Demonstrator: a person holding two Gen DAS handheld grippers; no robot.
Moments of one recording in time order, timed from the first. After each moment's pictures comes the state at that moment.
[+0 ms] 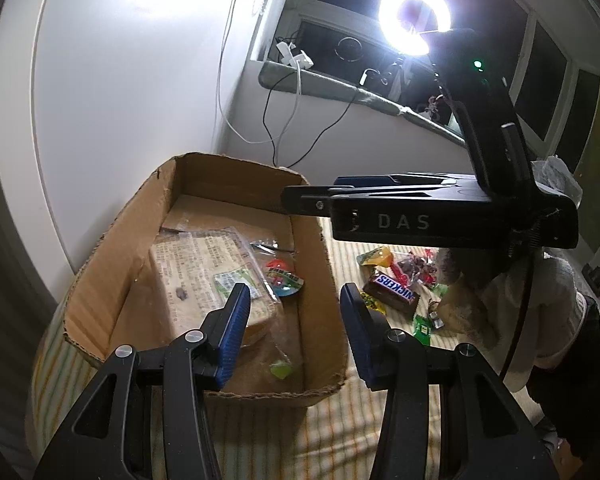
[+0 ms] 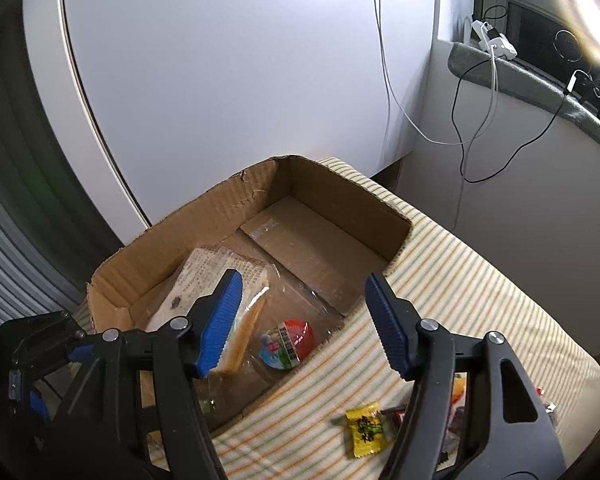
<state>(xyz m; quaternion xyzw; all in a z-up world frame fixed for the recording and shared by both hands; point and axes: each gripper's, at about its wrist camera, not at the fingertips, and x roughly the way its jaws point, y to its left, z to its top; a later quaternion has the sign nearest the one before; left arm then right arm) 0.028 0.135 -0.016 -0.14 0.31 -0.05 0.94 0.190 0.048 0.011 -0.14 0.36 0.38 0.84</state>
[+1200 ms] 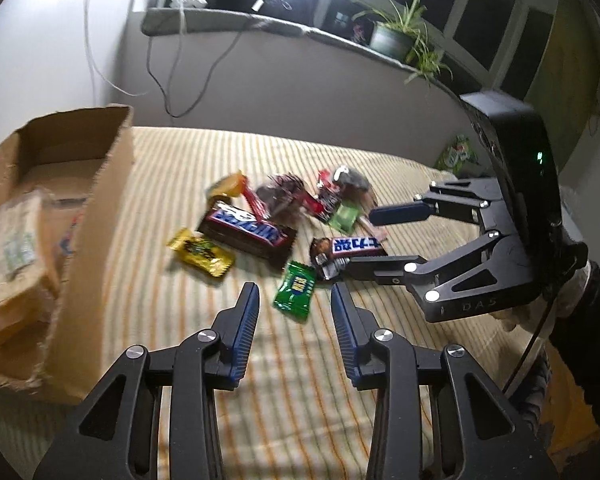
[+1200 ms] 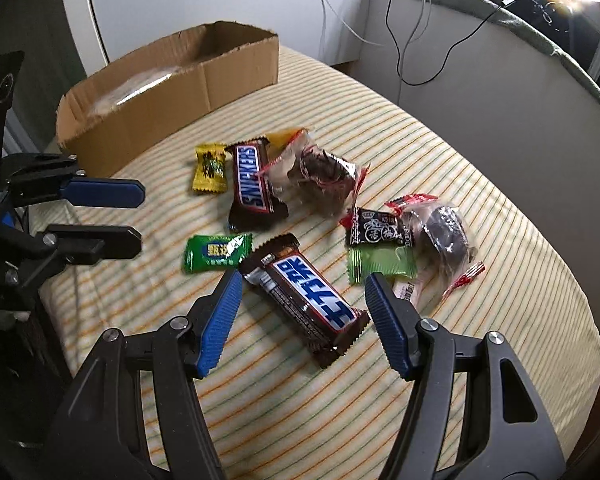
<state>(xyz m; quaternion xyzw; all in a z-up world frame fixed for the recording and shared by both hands) 0.066 0.005 -0.050 -0.08 0.39 -0.18 0.90 0.157 -0.143 -0.054 -0.21 0.44 0.34 0.80</state>
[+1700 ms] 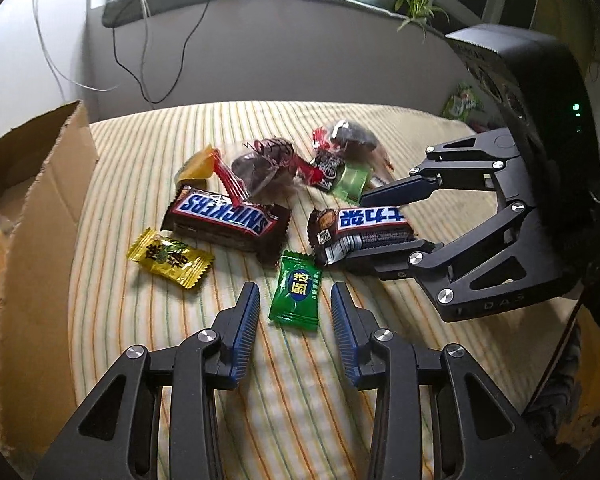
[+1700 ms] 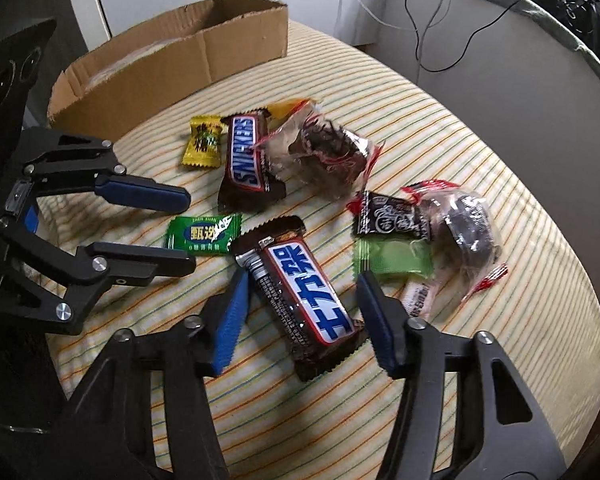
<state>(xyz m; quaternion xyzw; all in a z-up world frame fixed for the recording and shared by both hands) 0.096 -0.024 -0.076 0.00 0.43 -0.18 0.88 0.173 -0.135 -0.077 -0.23 0.46 0.36 0.78</state>
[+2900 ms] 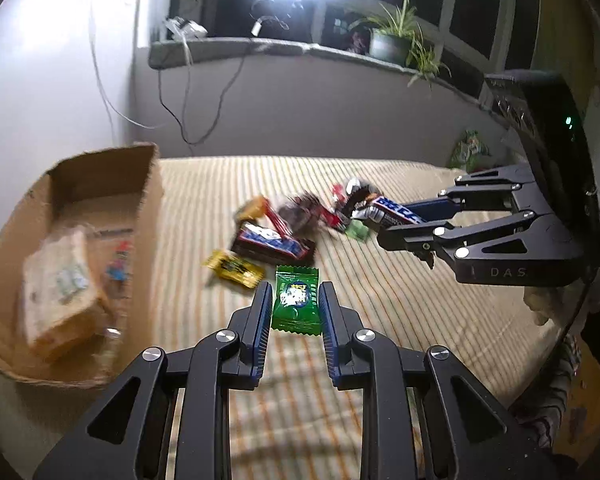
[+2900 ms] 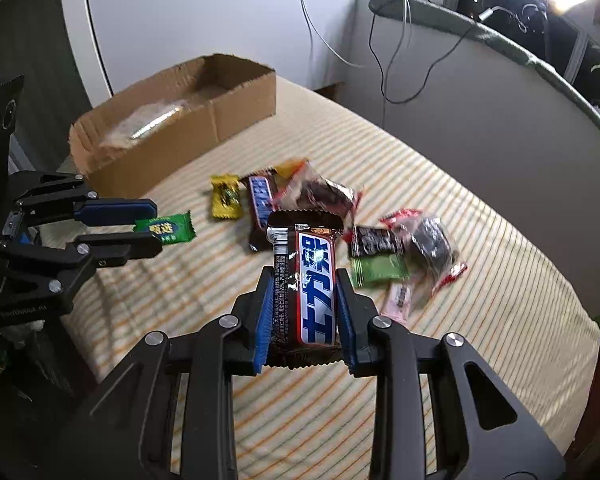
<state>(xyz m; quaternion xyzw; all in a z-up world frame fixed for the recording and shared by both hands) 0.041 0.012 -0.027 -0.03 0.35 -0.14 0.93 0.133 -0.142 -0.015 -0.19 0.41 0.32 0.83</state>
